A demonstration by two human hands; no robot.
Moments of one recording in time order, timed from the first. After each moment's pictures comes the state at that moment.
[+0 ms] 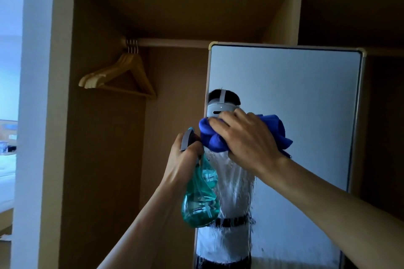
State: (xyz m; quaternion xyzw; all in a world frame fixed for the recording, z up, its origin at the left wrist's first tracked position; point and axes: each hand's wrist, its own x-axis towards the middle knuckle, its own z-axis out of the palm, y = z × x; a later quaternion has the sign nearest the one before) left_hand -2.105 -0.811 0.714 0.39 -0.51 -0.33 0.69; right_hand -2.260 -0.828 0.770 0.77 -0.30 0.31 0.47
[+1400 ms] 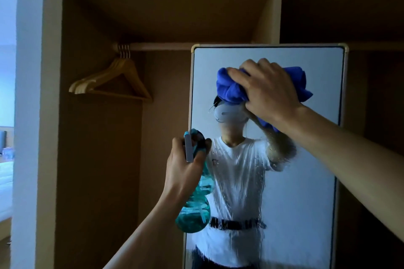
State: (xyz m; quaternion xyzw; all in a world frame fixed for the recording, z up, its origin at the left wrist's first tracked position) left_hand -2.146 -0.798 0.702 0.46 -0.56 -0.11 0.68; right_hand -2.325 -0.836 0.859 0.70 -0.34 0.33 0.54
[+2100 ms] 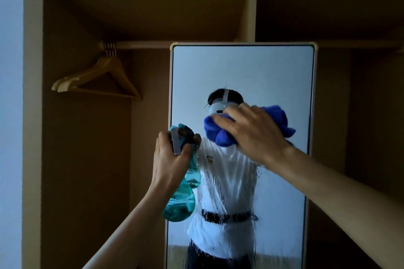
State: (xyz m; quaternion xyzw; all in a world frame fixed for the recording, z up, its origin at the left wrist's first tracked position) left_hand -2.166 -0.810 0.701 0.49 -0.55 -0.06 0.67; right_hand -2.366 -0.840 0.777 0.76 -0.26 0.31 0.51
